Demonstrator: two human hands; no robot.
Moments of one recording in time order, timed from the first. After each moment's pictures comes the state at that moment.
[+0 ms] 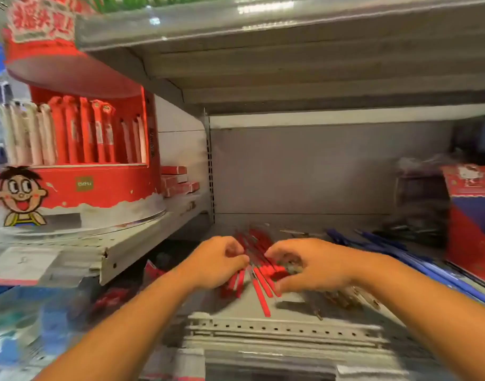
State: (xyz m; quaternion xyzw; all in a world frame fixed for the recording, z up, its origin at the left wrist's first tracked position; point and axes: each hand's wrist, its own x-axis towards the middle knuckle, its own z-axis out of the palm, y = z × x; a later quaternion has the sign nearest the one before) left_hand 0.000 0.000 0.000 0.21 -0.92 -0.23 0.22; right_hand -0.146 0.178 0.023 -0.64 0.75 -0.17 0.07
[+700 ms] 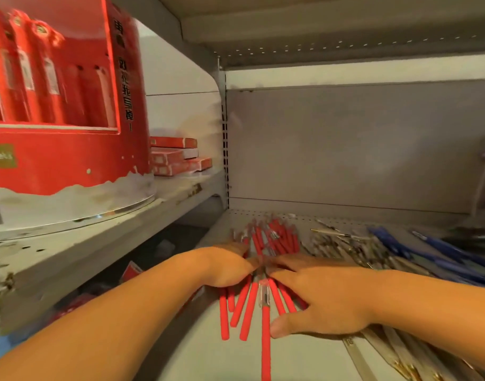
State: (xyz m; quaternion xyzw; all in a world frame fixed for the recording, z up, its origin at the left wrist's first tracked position) left_hand -0.071 -0.063 -0.009 0.30 -0.94 -0.14 -0.04; right_hand -0.193 0.089 -0.005 -0.71 0.70 0.03 0.10
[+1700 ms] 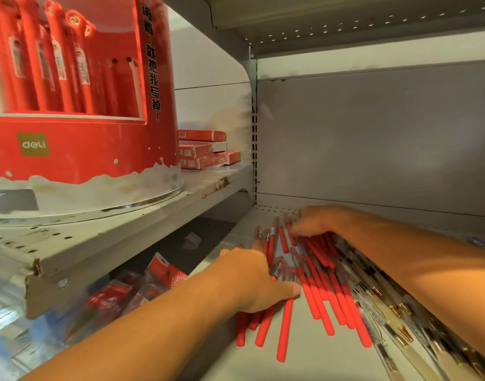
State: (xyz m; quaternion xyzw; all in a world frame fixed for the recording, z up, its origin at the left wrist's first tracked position) left_hand -0.051 -0.033 -0.014 0.40 -0.91 -0.14 0.00; right_hand -0.258 -0.053 0.010 -0.49 0.86 -0.01 0.12
